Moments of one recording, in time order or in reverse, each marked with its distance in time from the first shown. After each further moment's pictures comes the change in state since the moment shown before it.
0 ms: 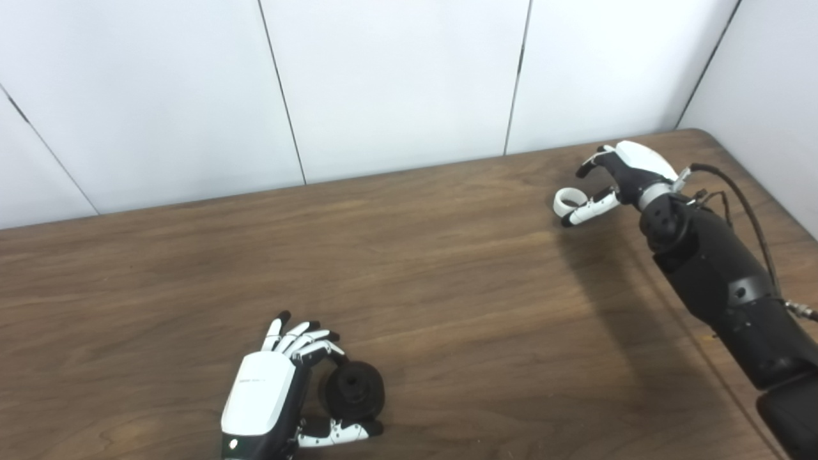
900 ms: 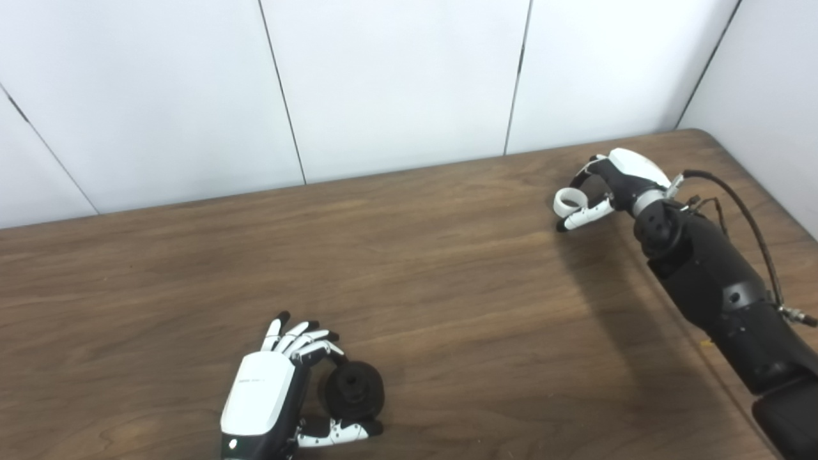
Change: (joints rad) left arm 0.002 -0.003 0.006 -0.003 0.003 0.001 -0.011; right arm 0.018 0.009 -0.001 -0.003 0.007 0.004 -0.001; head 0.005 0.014
